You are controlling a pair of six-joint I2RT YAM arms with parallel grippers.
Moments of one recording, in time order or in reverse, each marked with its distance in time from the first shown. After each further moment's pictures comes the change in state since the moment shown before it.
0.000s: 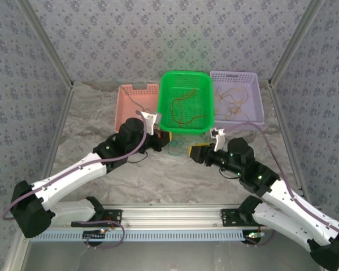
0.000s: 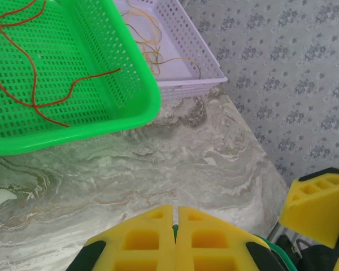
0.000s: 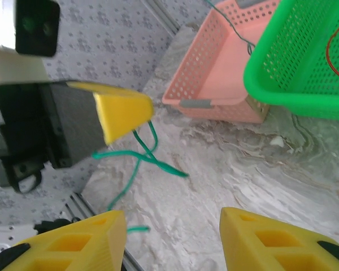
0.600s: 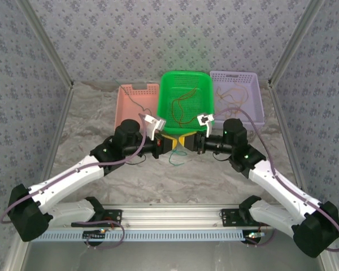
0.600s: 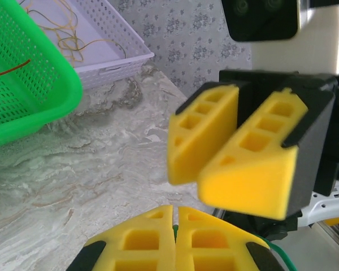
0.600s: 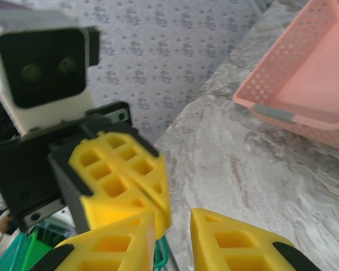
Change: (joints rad) left arm 0.024 -0.038 -0.031 0.063 0.280 0.075; right arm -0.194 0.289 0.060 0.292 -0.538 -0.094
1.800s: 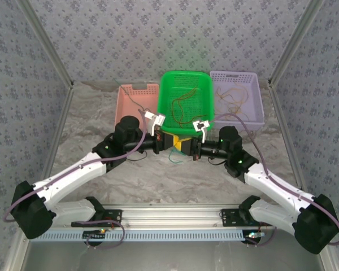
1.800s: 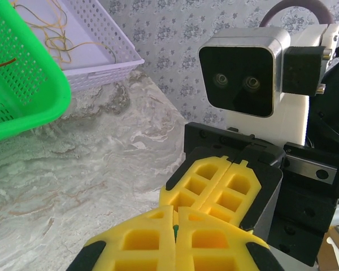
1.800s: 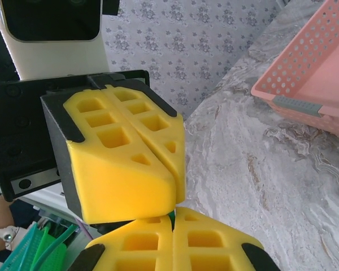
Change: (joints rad) left arm 0.032 0.042 0.005 0.075 0.064 -0.090; right arm 0.066 0.022 -0.112 0.203 0.031 0.069
